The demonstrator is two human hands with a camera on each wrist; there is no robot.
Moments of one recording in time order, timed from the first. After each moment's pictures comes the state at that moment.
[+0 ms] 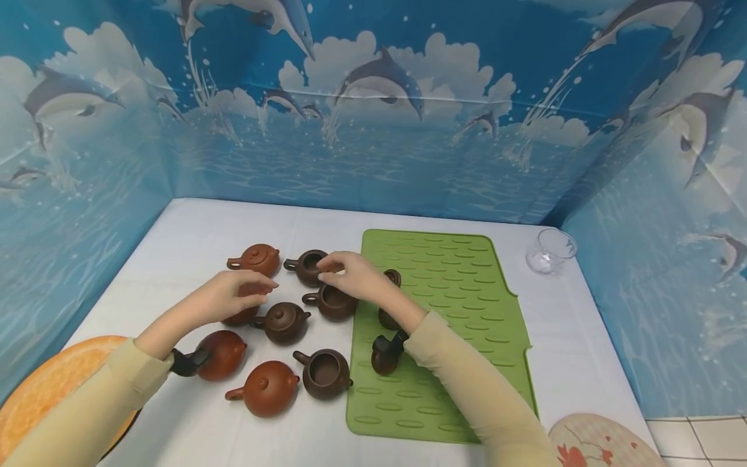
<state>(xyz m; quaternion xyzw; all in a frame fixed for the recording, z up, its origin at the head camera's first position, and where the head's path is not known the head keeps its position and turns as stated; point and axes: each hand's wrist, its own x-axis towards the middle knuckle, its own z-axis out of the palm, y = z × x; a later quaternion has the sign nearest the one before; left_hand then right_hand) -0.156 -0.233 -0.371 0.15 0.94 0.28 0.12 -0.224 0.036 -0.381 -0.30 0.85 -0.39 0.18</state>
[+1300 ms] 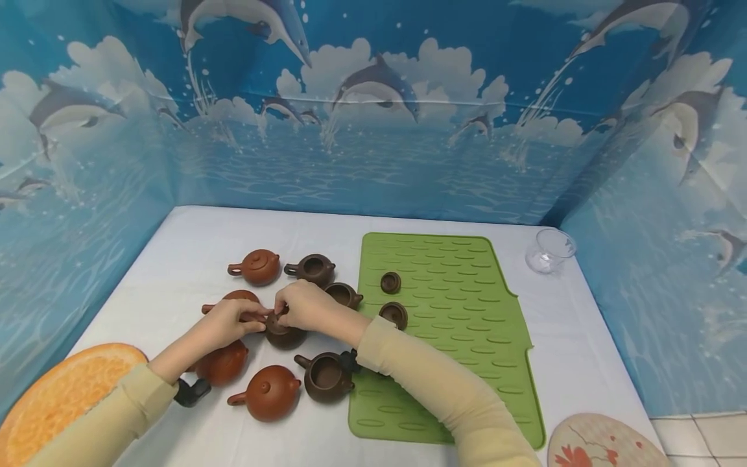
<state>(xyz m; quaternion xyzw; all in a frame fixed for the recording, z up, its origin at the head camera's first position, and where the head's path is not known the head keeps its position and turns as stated) -0.134 -0.238 -0.420 0.10 0.95 0.28 0.09 -0.188 -0.043 -0.391 -0.40 0.88 -0.20 0.15</state>
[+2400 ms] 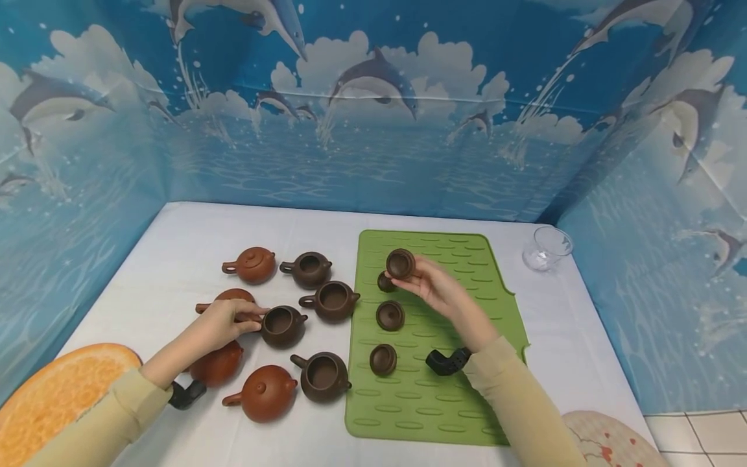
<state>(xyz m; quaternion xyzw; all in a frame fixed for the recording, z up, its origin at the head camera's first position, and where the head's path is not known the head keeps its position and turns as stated) -0.134 -0.237 -0.420 0.10 0.95 0.27 0.08 -0.241 0.165 -0.426 -0.10 0.44 -0.83 0.33</state>
